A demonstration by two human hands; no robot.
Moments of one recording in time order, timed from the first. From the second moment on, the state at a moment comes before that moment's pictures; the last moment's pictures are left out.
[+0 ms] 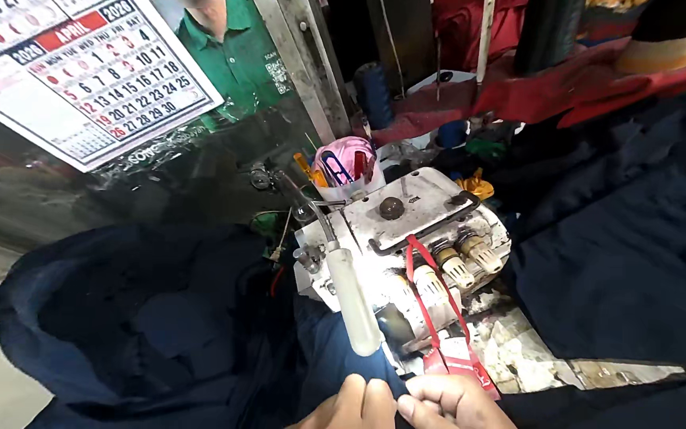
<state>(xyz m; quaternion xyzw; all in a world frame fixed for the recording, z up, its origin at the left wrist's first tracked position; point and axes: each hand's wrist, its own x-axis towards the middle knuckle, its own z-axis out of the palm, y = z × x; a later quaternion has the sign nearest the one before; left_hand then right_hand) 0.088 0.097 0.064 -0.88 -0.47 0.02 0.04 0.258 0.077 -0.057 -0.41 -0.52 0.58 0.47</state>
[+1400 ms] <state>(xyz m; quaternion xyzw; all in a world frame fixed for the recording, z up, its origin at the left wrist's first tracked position) 0.032 0.182 -0.003 -0.85 -0.44 -0.25 -0.16 0.261 0.060 -0.064 -0.44 -0.55 0.54 0.47</state>
